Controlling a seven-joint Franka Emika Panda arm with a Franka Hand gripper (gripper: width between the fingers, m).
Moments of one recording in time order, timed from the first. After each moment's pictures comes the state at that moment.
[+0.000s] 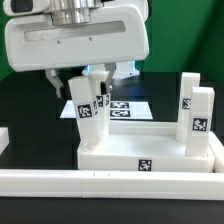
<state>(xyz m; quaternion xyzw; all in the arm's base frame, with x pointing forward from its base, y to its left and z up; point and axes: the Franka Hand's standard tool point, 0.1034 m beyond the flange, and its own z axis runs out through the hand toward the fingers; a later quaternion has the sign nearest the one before) 0.577 -0.073 0.114 -0.99 0.07 -0.04 0.06</state>
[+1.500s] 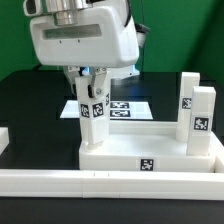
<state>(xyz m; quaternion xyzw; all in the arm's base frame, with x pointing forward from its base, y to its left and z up) 0.577 -0.067 0.114 -0.88 0.47 -0.01 0.08</state>
